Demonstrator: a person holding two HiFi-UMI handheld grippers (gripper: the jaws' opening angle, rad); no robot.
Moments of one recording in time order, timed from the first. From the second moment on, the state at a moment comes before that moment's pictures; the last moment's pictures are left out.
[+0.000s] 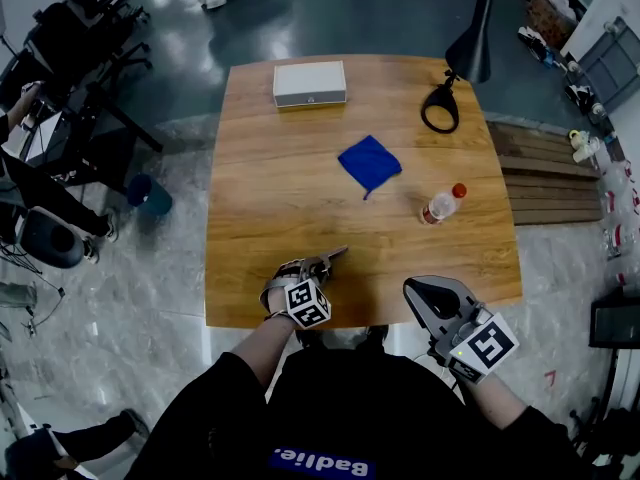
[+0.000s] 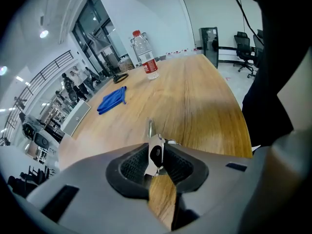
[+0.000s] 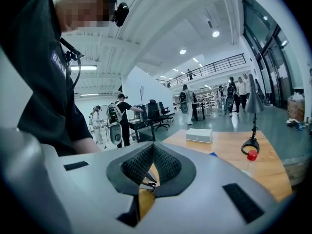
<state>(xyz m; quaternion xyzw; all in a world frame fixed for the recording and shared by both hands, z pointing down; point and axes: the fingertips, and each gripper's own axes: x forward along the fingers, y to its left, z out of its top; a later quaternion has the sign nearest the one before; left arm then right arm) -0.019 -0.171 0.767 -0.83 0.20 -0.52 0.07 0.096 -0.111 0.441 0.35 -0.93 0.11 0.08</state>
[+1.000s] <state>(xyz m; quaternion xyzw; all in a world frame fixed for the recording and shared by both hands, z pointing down) -0.003 -0.137 0.505 -0.94 0.31 -0.17 -0.01 0.077 -0.111 0.426 0.30 -0.95 0.11 0.07</state>
